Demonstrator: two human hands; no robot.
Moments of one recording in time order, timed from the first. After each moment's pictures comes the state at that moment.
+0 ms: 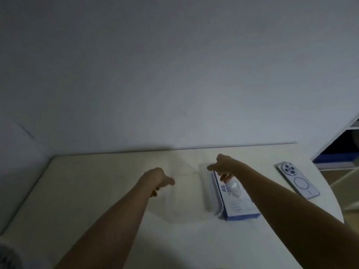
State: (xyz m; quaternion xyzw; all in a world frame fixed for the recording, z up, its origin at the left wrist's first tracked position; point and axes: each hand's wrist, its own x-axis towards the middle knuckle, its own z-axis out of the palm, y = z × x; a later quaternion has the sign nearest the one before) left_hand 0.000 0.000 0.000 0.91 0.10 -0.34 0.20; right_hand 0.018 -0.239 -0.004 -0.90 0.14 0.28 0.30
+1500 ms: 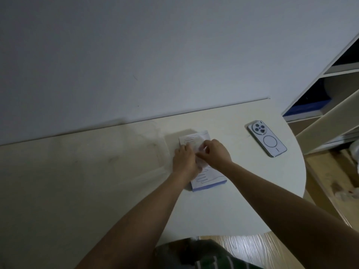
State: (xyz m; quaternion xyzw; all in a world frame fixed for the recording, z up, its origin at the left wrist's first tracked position) left_hand -0.028 -0.195 -0.085 0.96 -0.12 -0.18 0.19; right_hand -0.031 -0.318 -0.091 -0.94 0.14 0.10 0.30
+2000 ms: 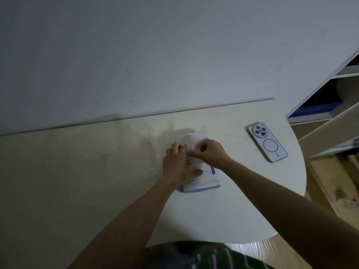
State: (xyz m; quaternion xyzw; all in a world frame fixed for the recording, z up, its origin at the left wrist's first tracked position) left_hand -0.023 -0.194 -0.114 0.97 -0.11 -0.14 0.18; right_hand -0.017 -0.341 -0.092 -0.89 0.11 0.15 0.43
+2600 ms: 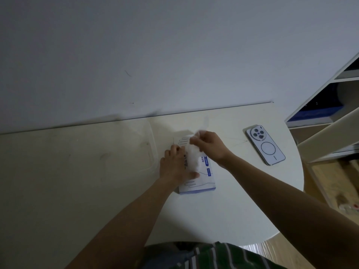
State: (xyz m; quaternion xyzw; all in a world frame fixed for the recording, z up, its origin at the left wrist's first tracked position) left_hand -0.025 -0.196 -0.113 0.97 -0.12 -0.15 0.14; right_hand -0.011 -0.350 -0.064 -0.78 0.03 0.12 0.61
